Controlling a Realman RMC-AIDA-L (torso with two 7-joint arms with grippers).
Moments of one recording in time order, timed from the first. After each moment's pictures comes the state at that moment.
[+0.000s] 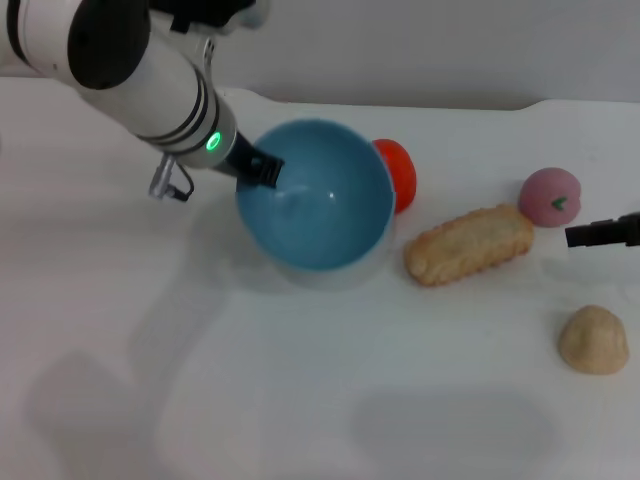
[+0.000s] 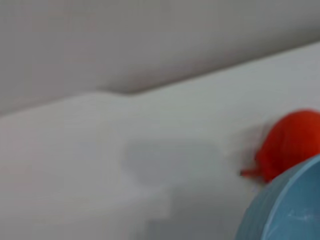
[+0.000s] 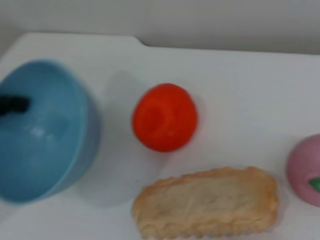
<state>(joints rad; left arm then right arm) -0.70 -2.06 1.68 1.18 -0.33 -1.15 -0.15 0.62 2.02 -0.74 -0.90 -2.45 -1.46 2.22</state>
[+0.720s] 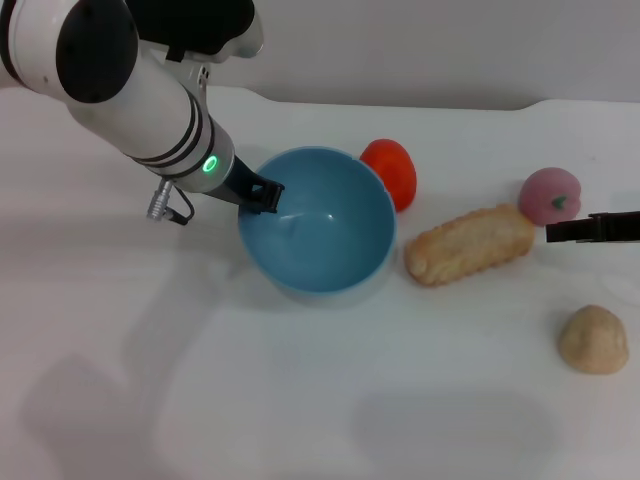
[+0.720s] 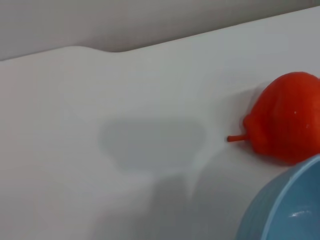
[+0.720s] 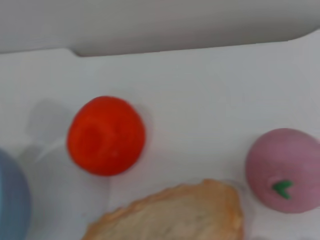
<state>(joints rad) -0.69 -2.06 1.67 1.13 -0.41 -1.14 -0.11 0.65 2.06 -0.75 -0.73 -2.47 -1.17 2.30</state>
